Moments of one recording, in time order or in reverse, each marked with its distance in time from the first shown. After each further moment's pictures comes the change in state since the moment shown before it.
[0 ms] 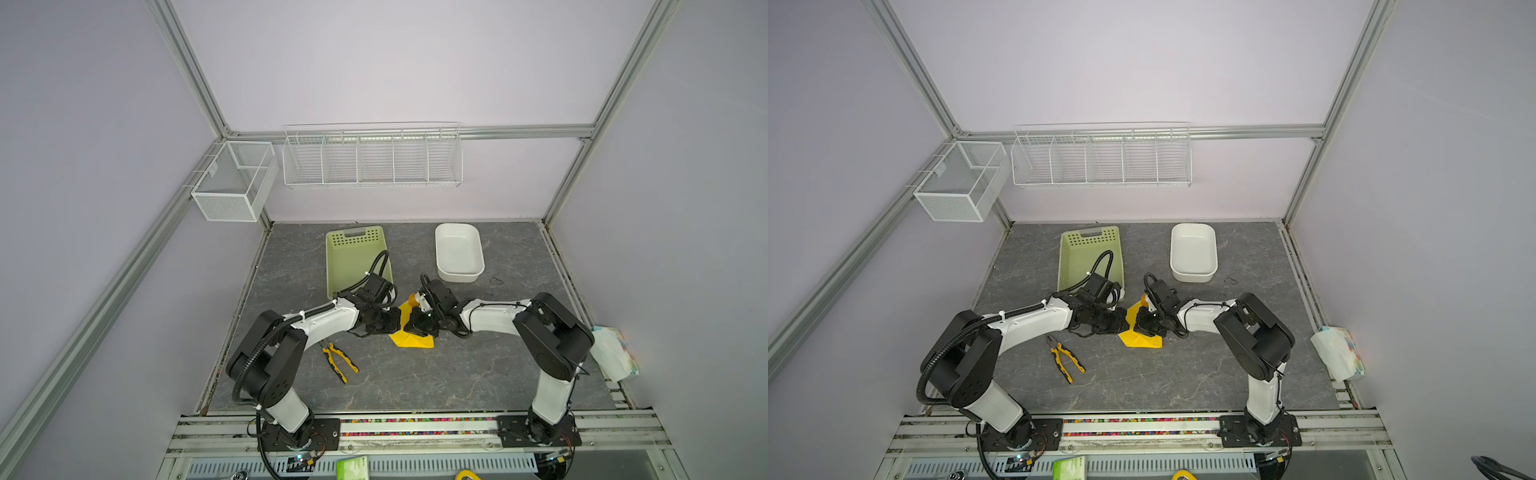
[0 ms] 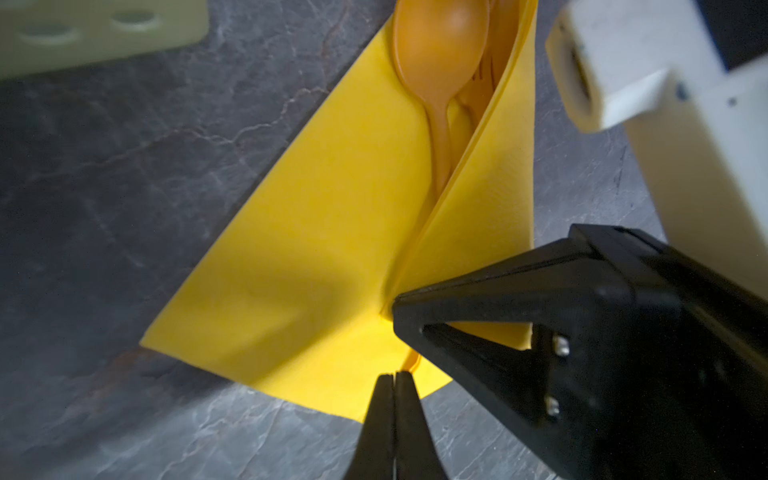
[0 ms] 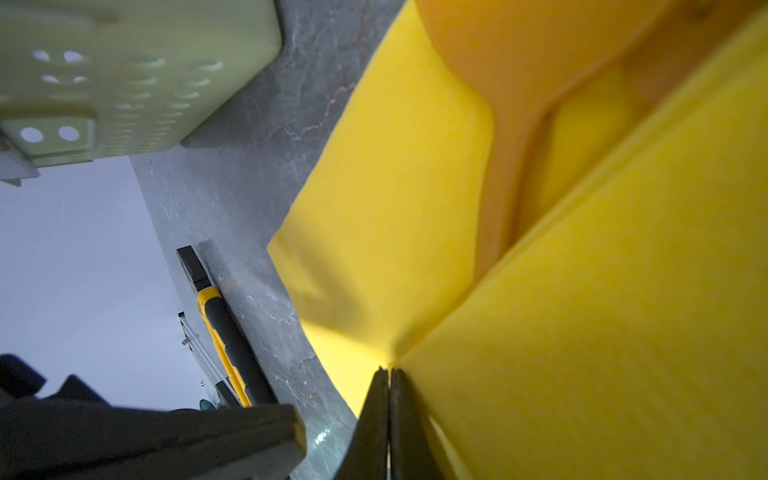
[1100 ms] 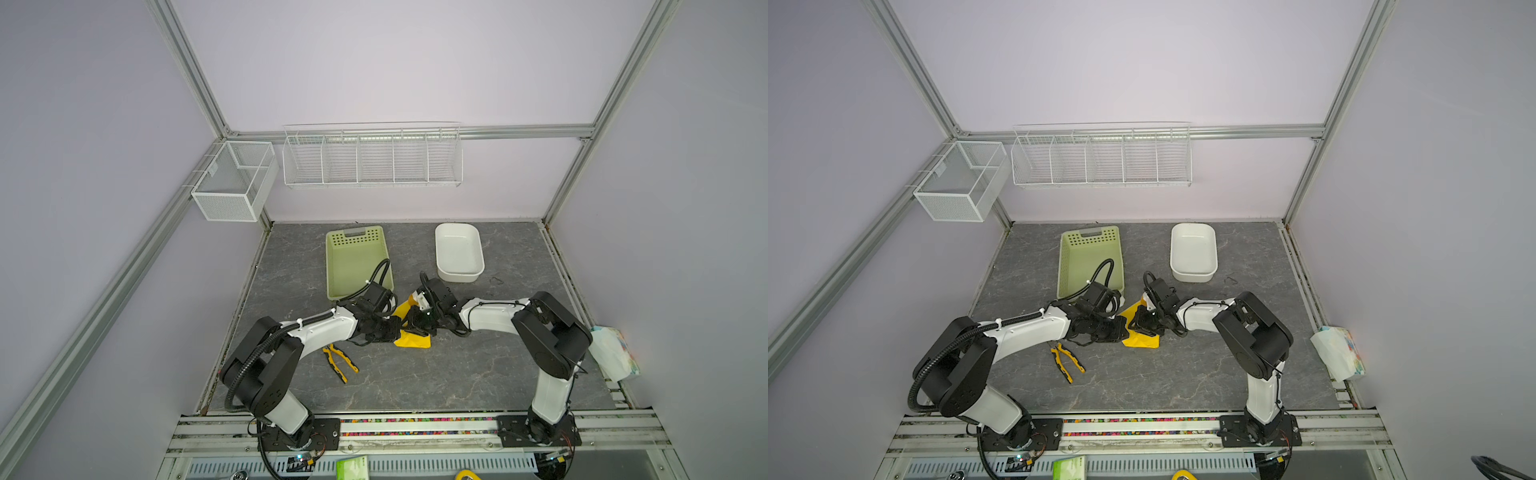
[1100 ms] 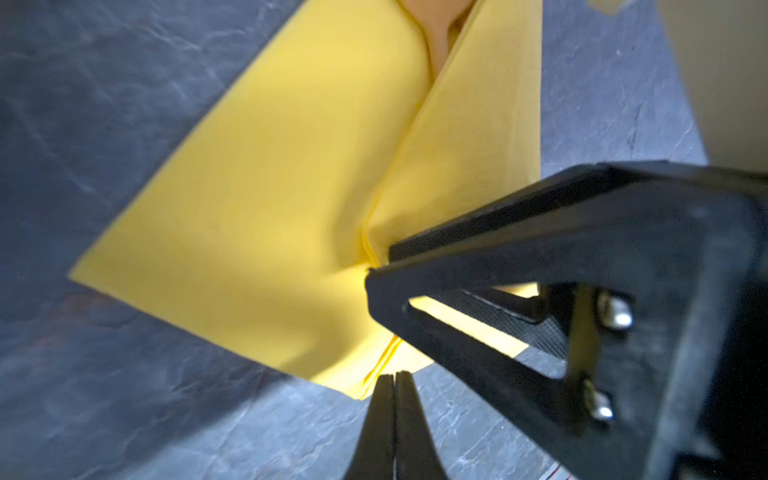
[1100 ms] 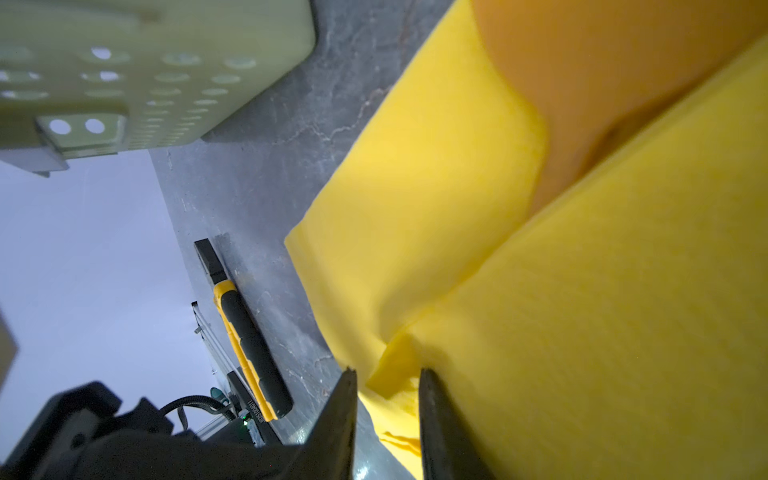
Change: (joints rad) left arm -0.023 -0.067 -0.094 0.035 -0.011 -0.026; right arm -0.003 0.012 0.014 0.024 -0.035 -0.011
